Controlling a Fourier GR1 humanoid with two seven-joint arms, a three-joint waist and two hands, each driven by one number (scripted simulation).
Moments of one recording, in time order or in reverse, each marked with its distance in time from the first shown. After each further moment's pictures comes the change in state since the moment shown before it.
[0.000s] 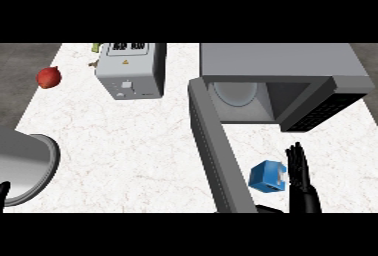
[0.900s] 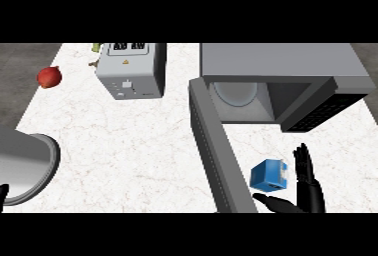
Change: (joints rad) left arm 0.016 0.000 0.007 0.006 0.001 -0.013 -0.021; right arm -0.158 -0.016 -0.184 0.415 -0.046 0.115 -0.157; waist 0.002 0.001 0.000
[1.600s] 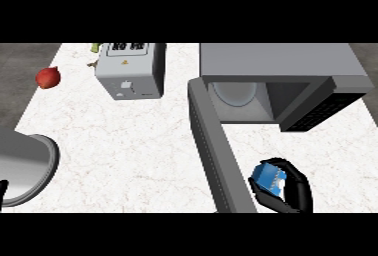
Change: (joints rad) left arm -0.032 0.008 0.044 0.039 0.046 -0.005 0.008; right arm -0.042 0.042 0.033 0.005 0.024 0.082 -0.146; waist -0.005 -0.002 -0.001
